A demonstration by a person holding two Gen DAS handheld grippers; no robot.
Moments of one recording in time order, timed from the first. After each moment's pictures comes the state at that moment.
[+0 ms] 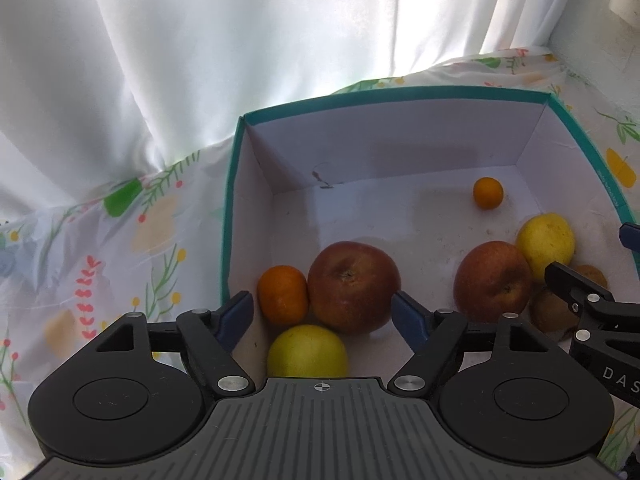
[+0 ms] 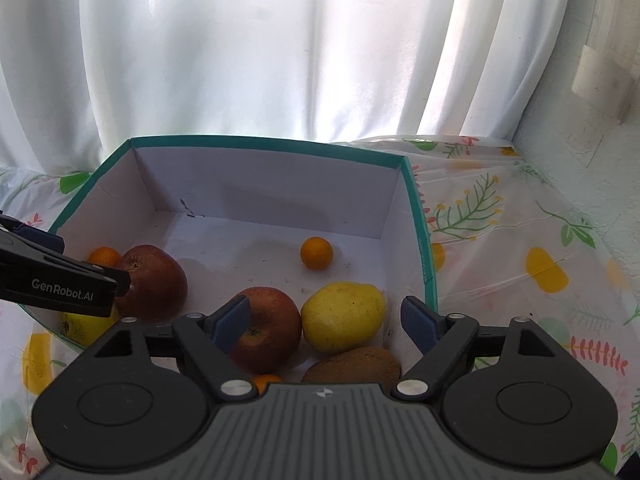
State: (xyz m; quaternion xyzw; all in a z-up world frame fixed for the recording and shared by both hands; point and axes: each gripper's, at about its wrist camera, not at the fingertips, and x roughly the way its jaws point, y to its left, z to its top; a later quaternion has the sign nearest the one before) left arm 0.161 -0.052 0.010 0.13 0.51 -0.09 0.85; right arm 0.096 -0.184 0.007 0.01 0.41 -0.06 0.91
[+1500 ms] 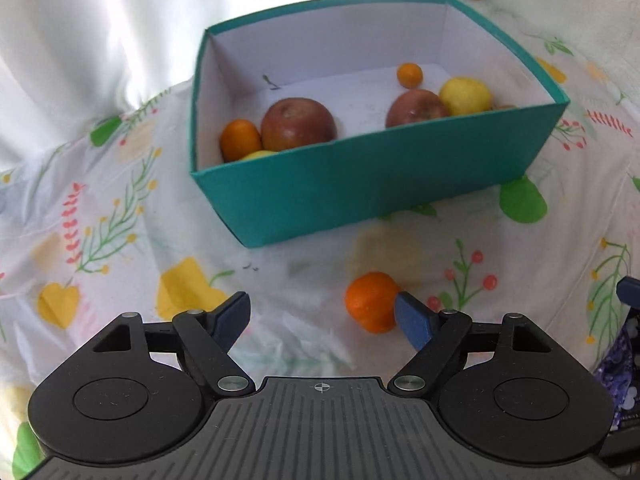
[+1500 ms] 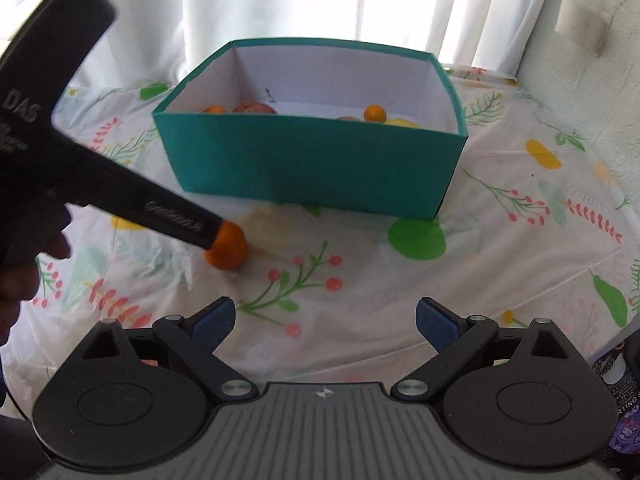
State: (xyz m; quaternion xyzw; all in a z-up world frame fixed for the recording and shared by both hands) left arm 0.034 -0.027 -0.012 0.16 0.52 -0.16 0.83; right arm -0.069 -0.111 0.001 0.02 0.47 -0.03 0.88
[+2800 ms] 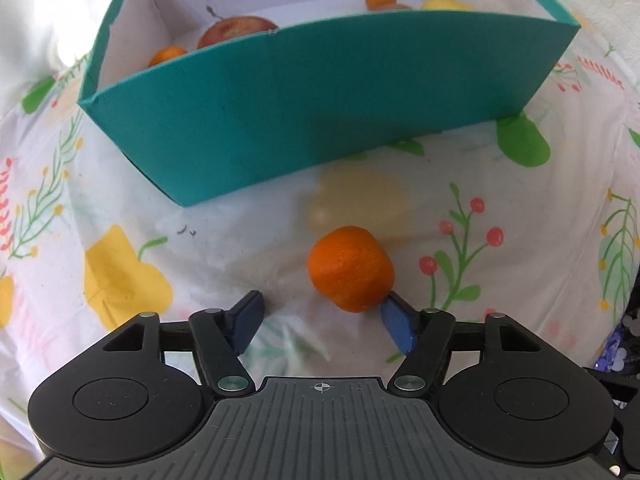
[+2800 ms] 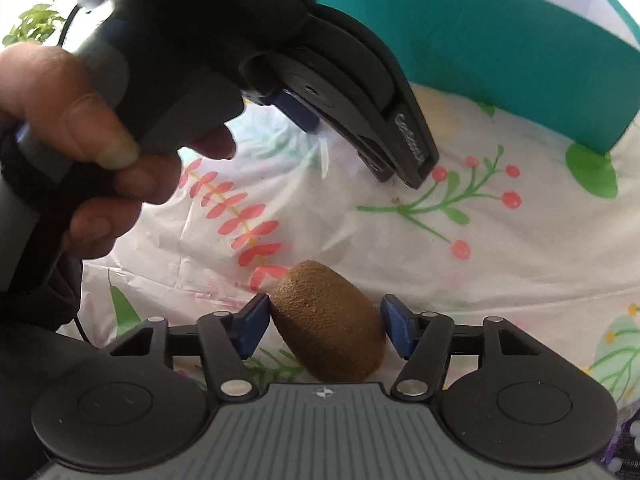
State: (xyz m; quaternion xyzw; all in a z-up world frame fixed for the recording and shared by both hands) left arm 0.053 -0.033 -0.067 0.16 0.57 -0.20 0.78; right arm -0.061 -0.054 -0.057 0.02 0.57 0.15 0.81
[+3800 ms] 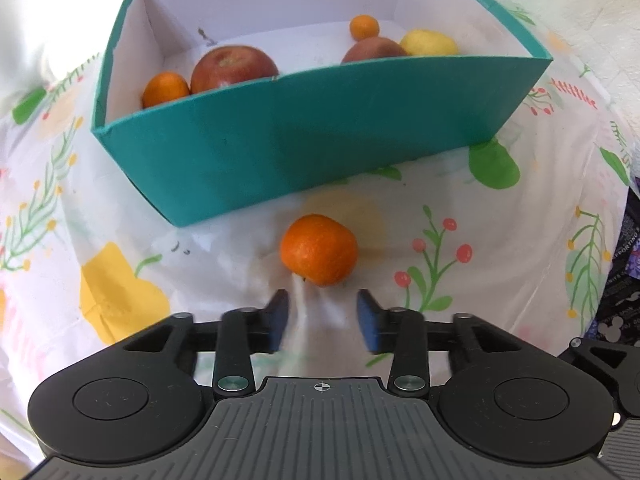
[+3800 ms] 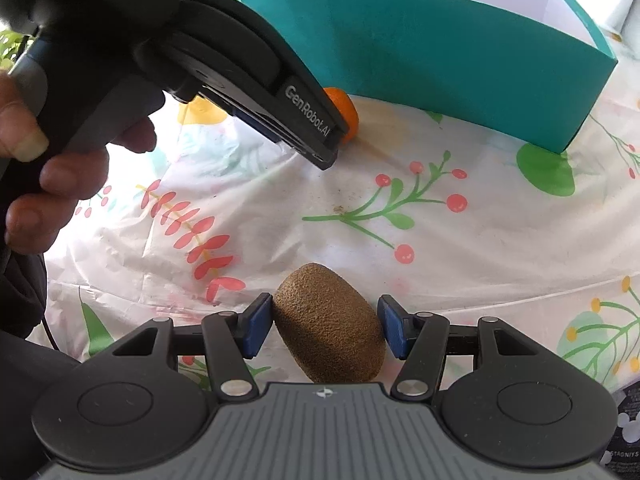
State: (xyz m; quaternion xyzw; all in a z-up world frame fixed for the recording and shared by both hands) left arm 0.052 -0.025 -0.049 0.13 0.56 -0.24 0.78; right arm -0.062 -0.078 -0.051 0.02 0.56 0.10 0.82
